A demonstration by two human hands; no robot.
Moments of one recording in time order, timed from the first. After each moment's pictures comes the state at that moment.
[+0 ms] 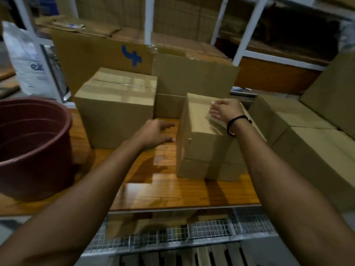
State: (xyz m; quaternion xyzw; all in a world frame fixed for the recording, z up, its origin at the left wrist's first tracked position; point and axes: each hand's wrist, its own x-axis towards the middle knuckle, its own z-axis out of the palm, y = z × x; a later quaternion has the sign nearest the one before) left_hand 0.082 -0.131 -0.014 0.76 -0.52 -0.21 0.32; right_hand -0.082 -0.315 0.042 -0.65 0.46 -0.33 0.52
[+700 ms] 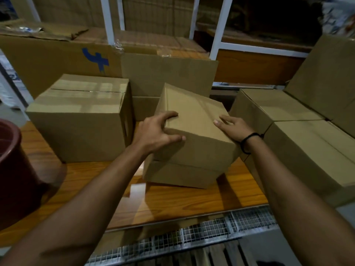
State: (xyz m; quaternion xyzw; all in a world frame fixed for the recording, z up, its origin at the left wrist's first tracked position) left_hand 0.024 -0.209 -0.006 0.73 -0.56 -0.09 0.39; right_hand -0.191 -0.390 0.010 -0.76 0.52 -0.15 0.36
